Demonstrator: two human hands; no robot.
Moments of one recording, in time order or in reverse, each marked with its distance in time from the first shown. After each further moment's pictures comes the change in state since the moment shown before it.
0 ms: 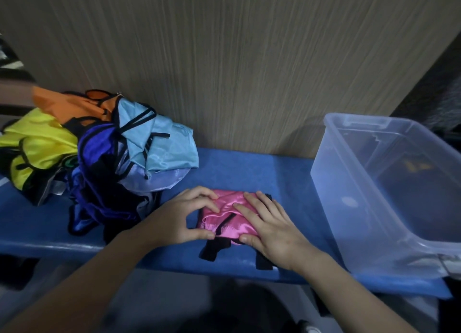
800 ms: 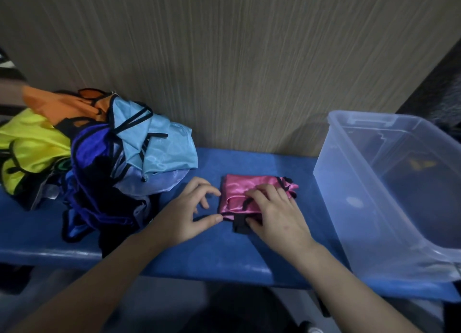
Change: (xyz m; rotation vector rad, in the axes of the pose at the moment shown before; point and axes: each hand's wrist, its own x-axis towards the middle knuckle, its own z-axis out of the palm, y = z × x) left_hand 0.014 -0.004 0.016 -0.075 0.169 -0.059; right_hand 0.022 -0.009 -0.015 -0.039 0.280 0.227
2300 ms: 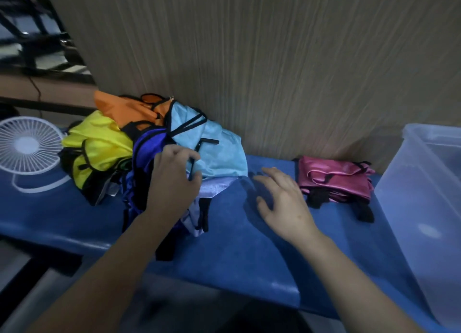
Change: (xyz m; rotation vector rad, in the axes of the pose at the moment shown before) left_hand 0.001 -0.036 -0.100 0.473 0.503 -0.393; right_hand 0.078 -0.061 0.030 0.330 0.123 -0.129
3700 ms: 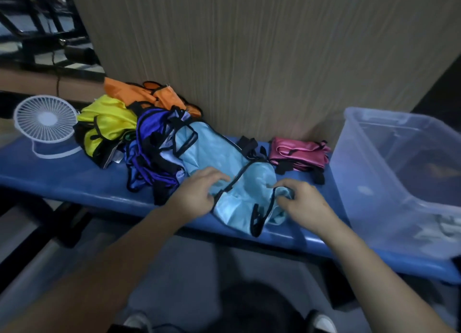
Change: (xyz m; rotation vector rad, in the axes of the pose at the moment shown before) left_hand -0.107 0.069 -0.017 -0.196 -0.511 0.212; right_hand -0.114 -0.008 -0.105 0.174 -0.179 0.326
